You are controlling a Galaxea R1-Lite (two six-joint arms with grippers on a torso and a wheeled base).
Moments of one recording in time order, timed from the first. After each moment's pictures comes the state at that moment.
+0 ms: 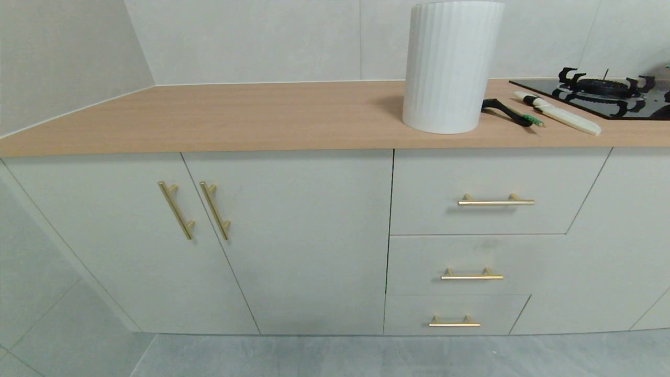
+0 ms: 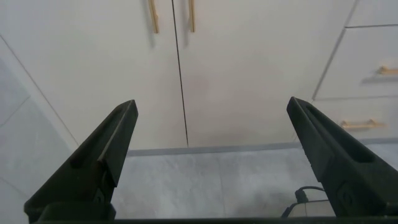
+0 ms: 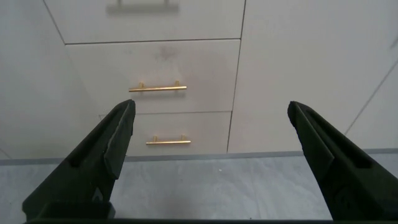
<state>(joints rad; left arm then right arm) 0.00 0.00 0.00 0.00 -0.05 0.01 0.00 0.00 0.00 0.00 -0.04 0.00</state>
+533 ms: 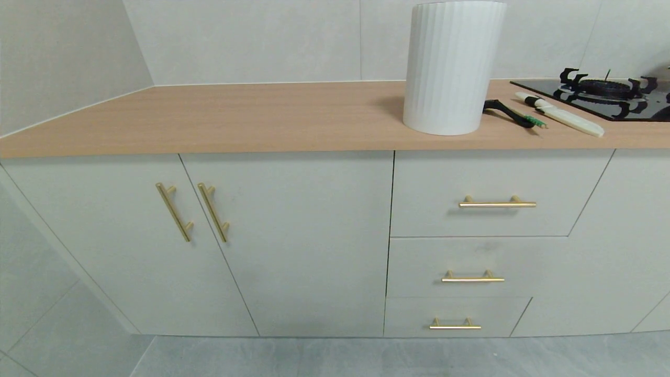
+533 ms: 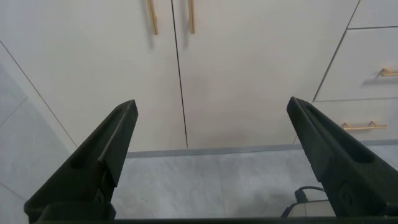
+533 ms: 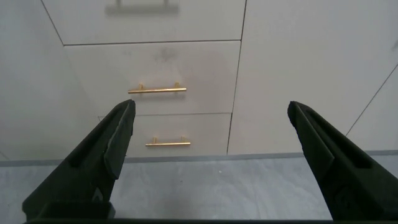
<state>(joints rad) 0.00 0.00 0.00 0.00 -0.05 0.01 0.00 0.00 0.00 -0.01 -0.05 0.00</state>
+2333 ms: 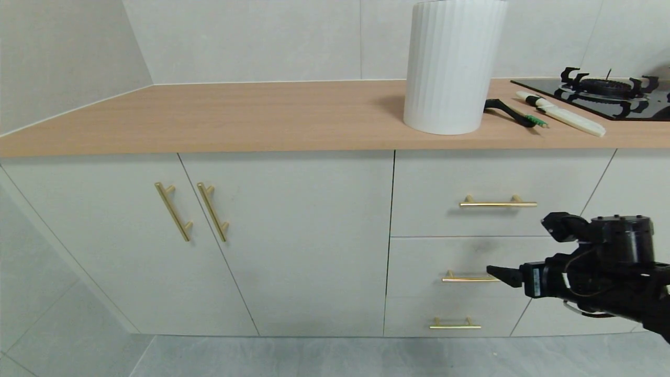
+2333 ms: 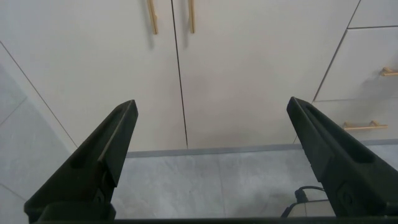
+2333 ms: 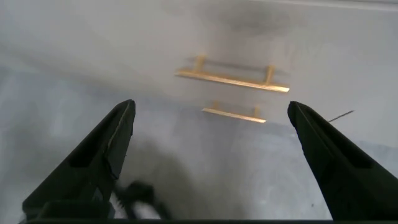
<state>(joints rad) 0.00 0.00 0.00 0.00 -0.05 0.01 0.15 1.80 -0.49 -0.79 0.15 0.07</state>
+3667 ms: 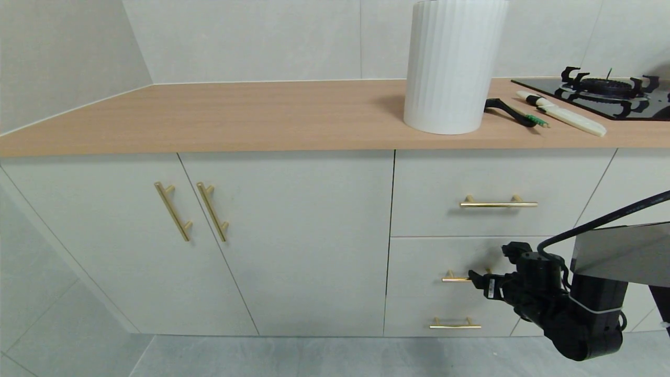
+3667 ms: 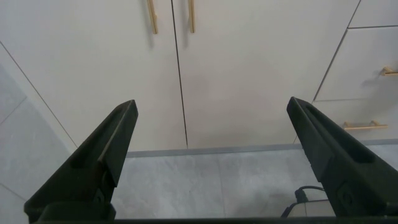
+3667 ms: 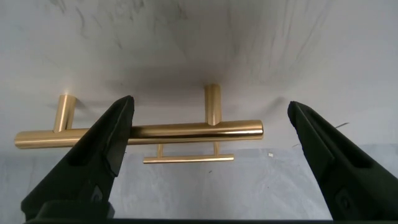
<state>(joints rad) 0.00 0.00 0.00 0.00 -0.05 0.01 0.14 2.44 -0.64 -1.36 -0.12 0.16</state>
